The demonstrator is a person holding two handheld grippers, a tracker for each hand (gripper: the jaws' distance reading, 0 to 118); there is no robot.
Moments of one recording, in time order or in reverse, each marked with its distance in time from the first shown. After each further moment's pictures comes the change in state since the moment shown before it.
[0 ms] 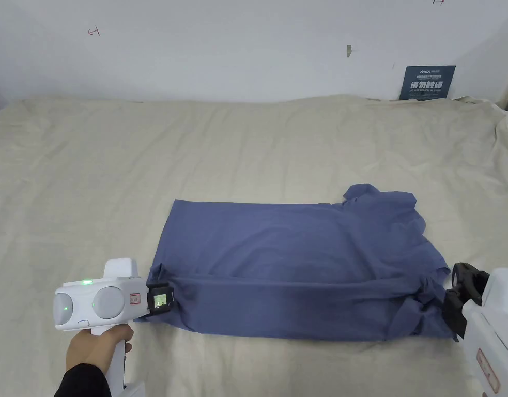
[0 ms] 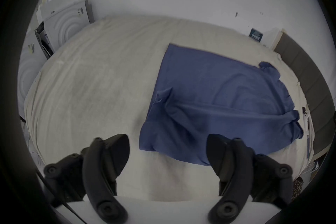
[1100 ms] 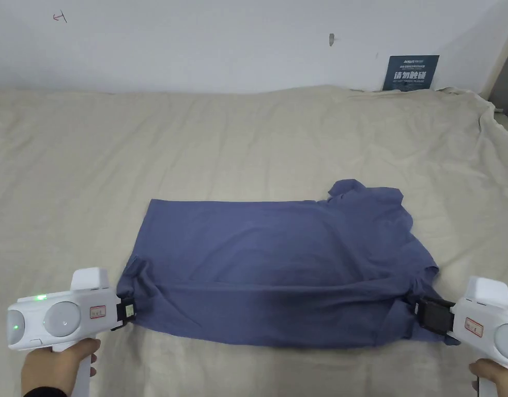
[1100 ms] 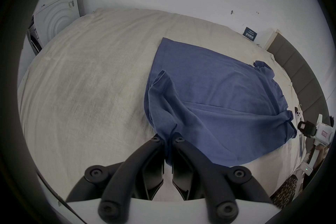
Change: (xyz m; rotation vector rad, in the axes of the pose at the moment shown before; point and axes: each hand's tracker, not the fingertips) left arm -0.011 0.004 -0.006 0.007 -0.113 0.012; right arm 0.064 -0.069 -0.147 -0.523 0.001 -0.197
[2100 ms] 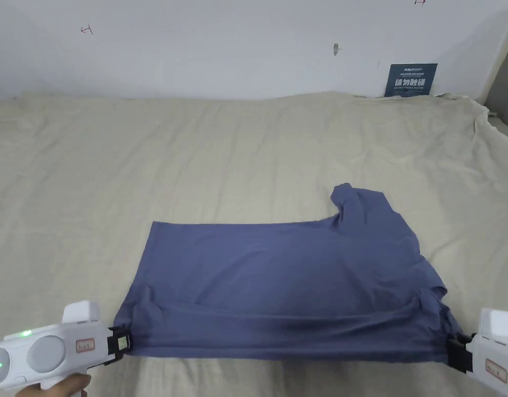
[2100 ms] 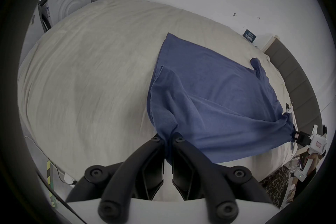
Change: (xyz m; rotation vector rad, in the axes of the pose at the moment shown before) left arm -0.036 -0.103 0.073 -0.051 -0.033 0.093; right arm 0.020 -0.086 0.102 -0.001 0.028 0.125
